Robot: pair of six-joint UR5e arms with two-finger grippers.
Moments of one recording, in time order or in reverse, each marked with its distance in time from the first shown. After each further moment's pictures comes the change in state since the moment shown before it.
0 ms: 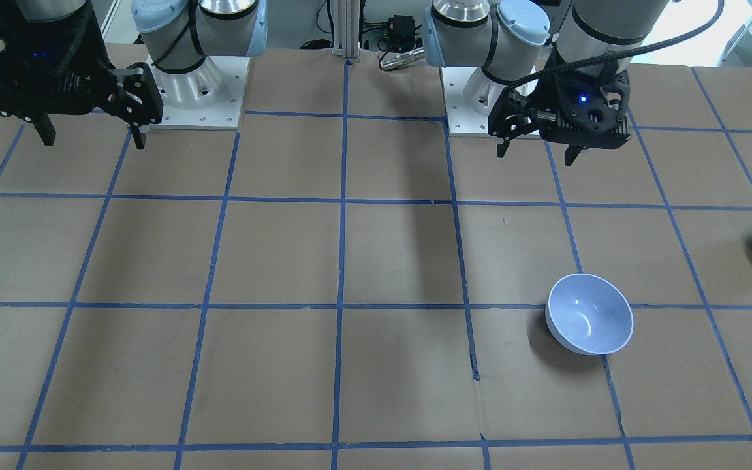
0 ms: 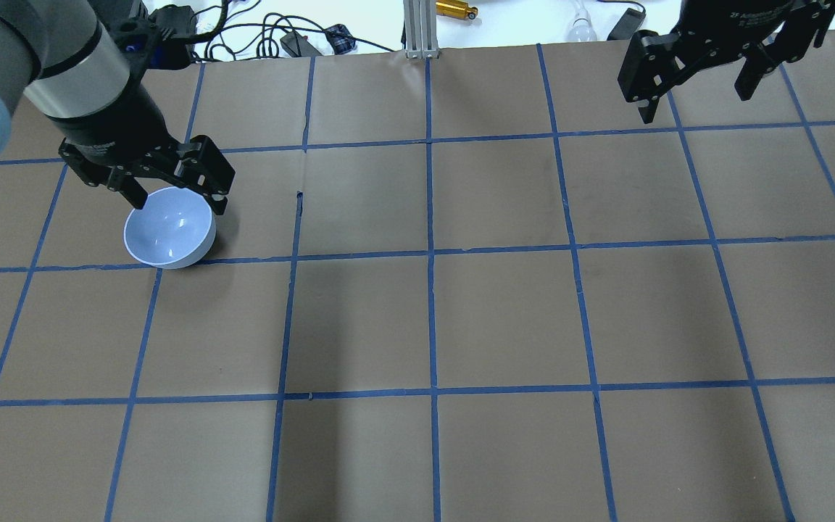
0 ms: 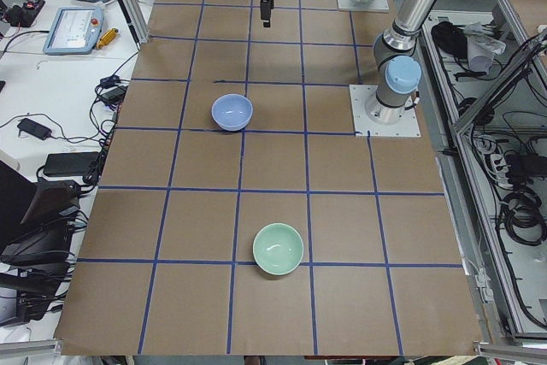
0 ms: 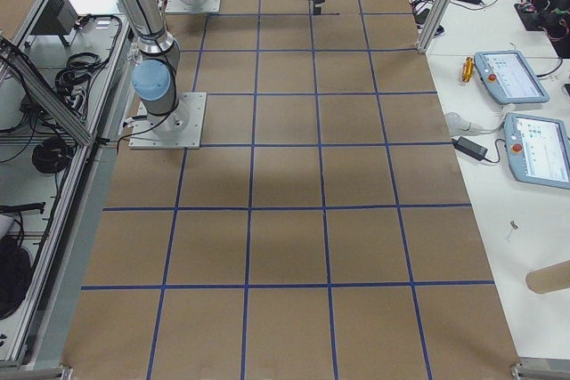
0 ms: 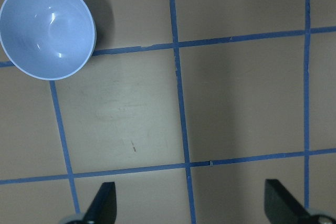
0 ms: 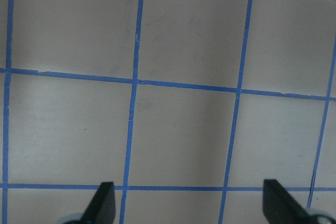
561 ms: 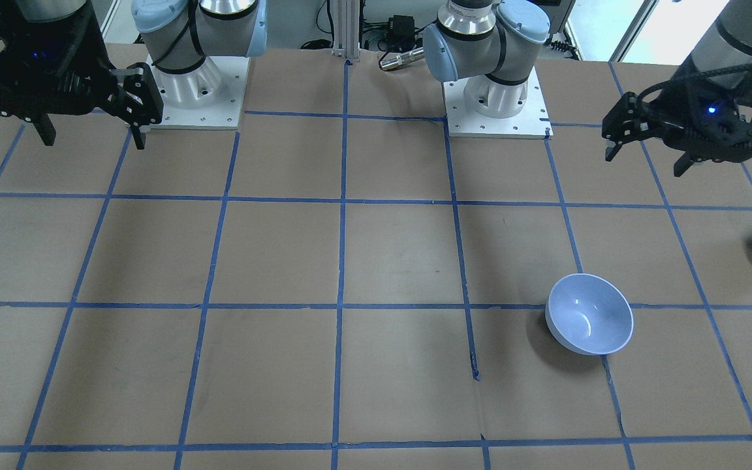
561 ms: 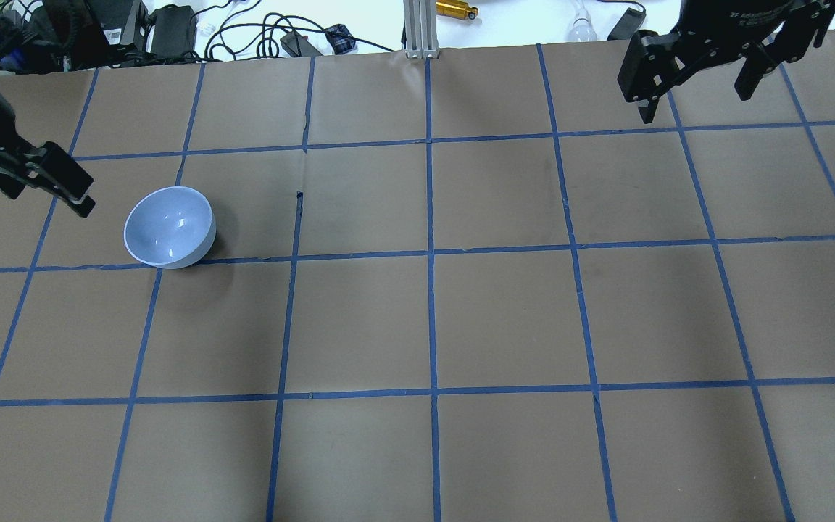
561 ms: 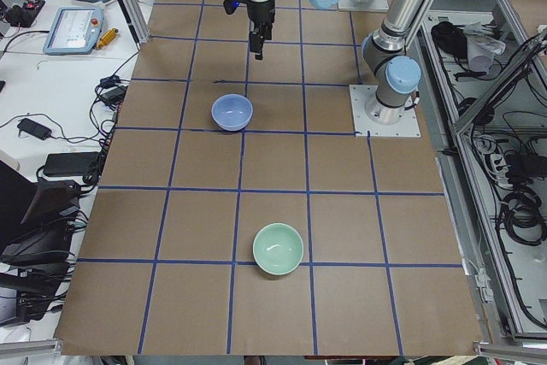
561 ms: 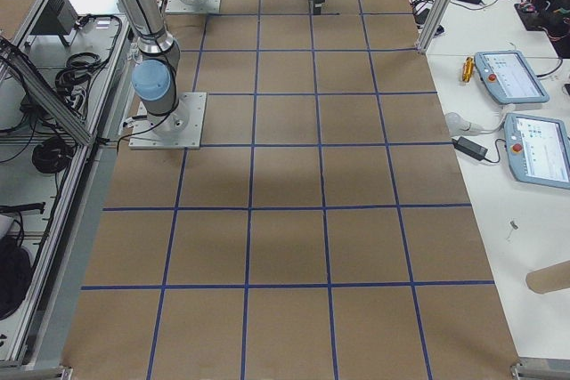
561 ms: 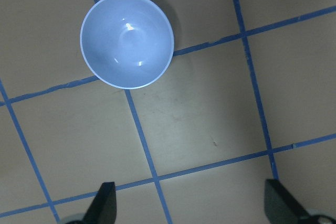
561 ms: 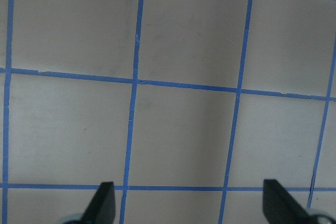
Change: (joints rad) left arm 0.300 -0.006 0.002 0.004 0.039 0.454; right arm 0.000 0.000 0.000 0.000 0.000 0.000
